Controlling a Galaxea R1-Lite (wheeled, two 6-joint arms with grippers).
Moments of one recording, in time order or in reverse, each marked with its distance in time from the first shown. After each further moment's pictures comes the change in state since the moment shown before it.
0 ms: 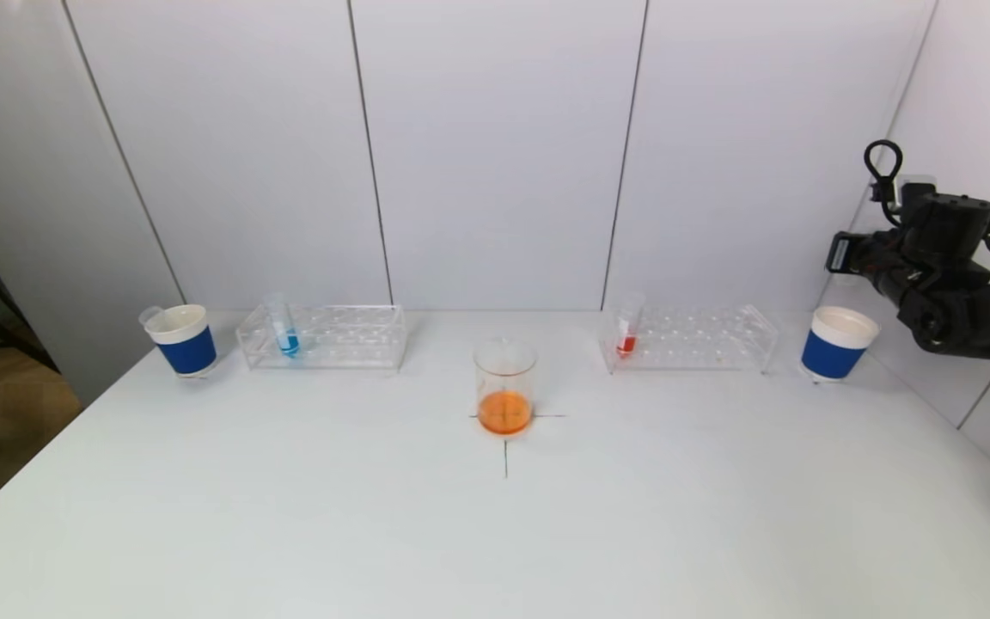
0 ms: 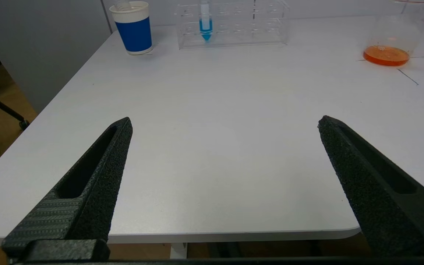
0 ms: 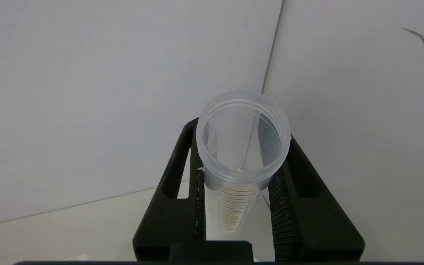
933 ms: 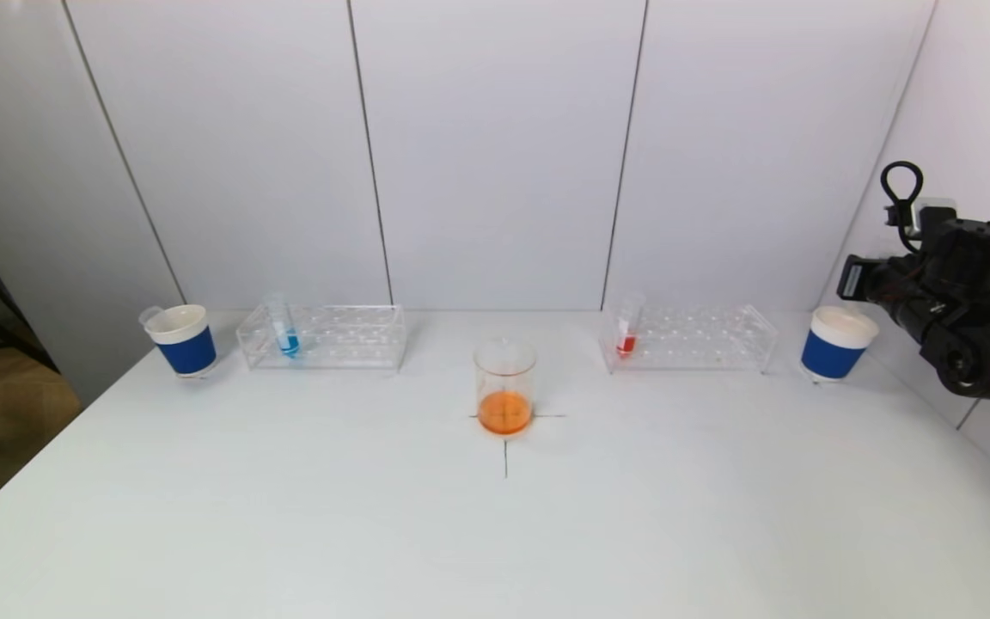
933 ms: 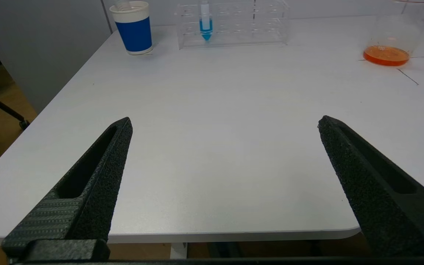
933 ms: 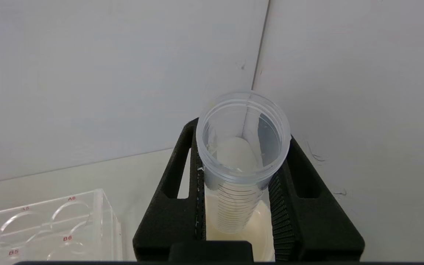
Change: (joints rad) left arm 0.000 0.000 0.000 0.000 0.000 0.000; right arm 0.008 -0.120 0.327 -0.176 0.001 0.004
